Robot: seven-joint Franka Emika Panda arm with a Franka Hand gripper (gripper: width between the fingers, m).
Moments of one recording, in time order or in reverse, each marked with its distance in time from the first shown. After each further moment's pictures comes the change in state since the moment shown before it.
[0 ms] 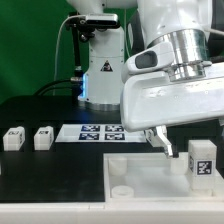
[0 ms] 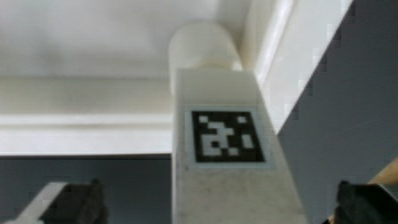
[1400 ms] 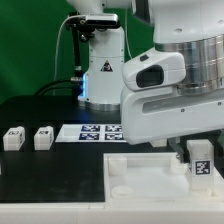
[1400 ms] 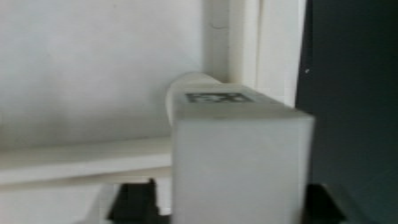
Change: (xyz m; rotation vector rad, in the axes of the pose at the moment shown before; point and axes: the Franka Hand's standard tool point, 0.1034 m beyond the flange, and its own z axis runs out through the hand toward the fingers) arm 0.011 0.010 0.014 0.014 -0.516 0.222
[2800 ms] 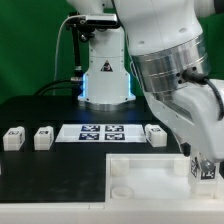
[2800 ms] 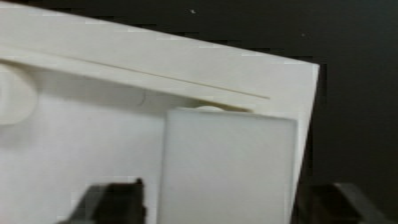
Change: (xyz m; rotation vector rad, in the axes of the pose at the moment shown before) arm -0.001 0.008 0.003 0.132 -0.075 1.246
